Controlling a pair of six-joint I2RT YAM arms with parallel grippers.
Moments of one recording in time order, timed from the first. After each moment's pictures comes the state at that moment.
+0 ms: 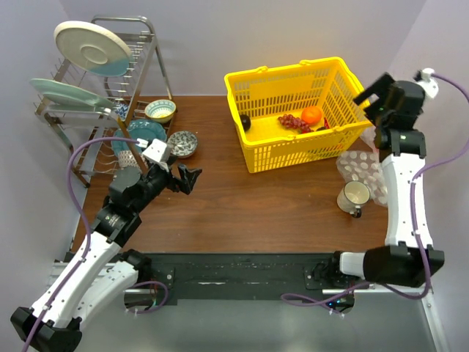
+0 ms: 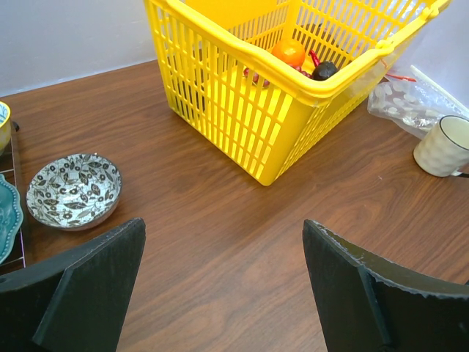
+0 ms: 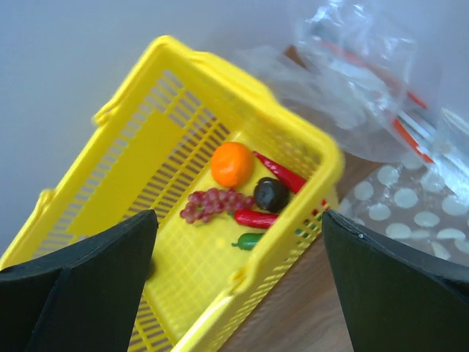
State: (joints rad) left arm -0.45 0.68 0.70 -0.12 0.13 -0.13; right arm -0.13 1.30 1.50 -0.53 0.23 0.60
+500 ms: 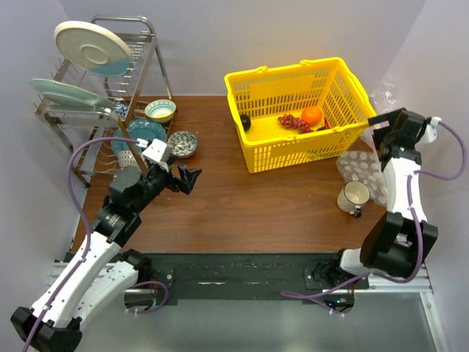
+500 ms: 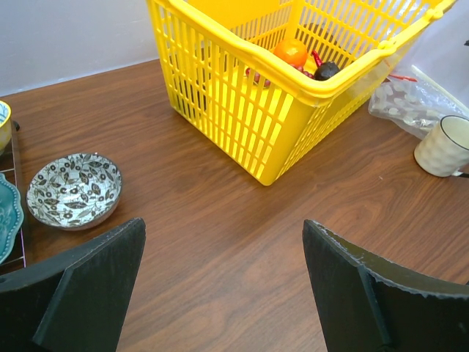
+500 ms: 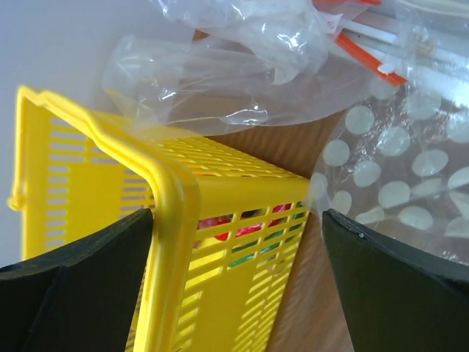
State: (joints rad) left arm -0.45 0.68 0.70 -0.12 0.13 -0.13; right arm -0.38 1.38 1.15 -0.29 0.09 0.95
